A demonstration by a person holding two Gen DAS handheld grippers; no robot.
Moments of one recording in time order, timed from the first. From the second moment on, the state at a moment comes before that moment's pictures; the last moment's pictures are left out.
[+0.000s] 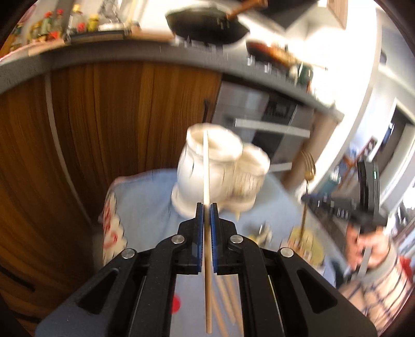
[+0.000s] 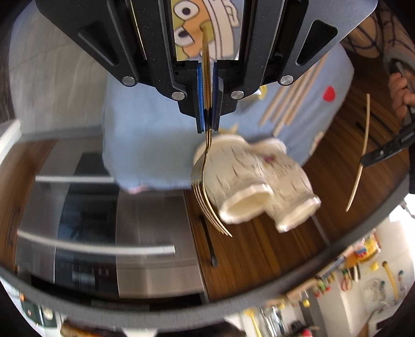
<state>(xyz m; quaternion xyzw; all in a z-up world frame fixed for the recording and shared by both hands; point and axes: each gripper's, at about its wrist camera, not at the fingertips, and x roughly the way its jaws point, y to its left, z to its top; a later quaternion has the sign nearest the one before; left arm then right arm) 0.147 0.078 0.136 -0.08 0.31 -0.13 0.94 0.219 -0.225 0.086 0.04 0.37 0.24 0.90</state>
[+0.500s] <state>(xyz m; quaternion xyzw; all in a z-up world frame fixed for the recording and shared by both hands) 0.195 0.065 0.183 -0.12 0.14 -0.11 0.98 0.235 -0.215 0.183 0.04 0.22 0.25 0.94</state>
